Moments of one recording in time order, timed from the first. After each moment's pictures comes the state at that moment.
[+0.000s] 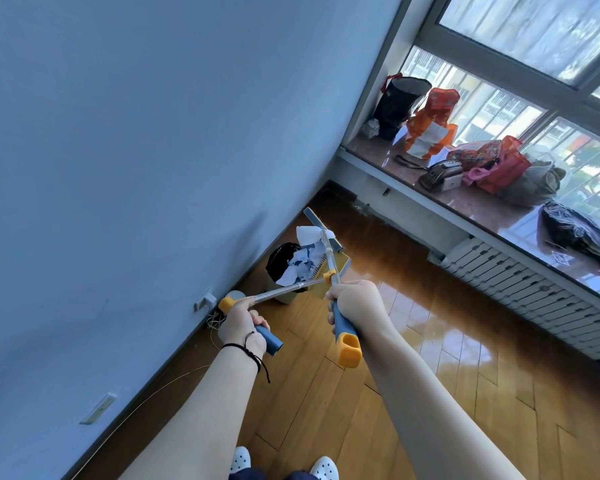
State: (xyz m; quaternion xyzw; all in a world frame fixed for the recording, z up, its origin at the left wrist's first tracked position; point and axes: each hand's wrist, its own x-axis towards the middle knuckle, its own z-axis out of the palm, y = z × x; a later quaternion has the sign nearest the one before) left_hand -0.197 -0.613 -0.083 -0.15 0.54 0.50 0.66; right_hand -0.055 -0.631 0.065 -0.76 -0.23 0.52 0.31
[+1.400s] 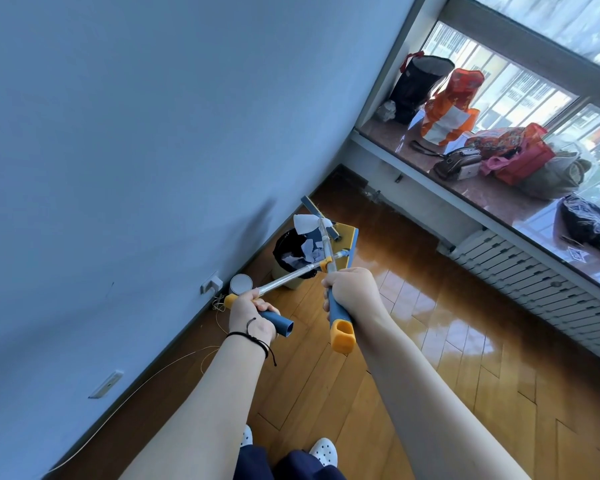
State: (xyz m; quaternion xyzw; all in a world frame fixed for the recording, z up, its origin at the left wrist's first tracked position) left_hand -0.204 -0.607 -0.072 -0.30 0.47 0.46 0.70; right_hand -0.072 -0.613 0.051 -0.77 -0.25 0.53 0.26
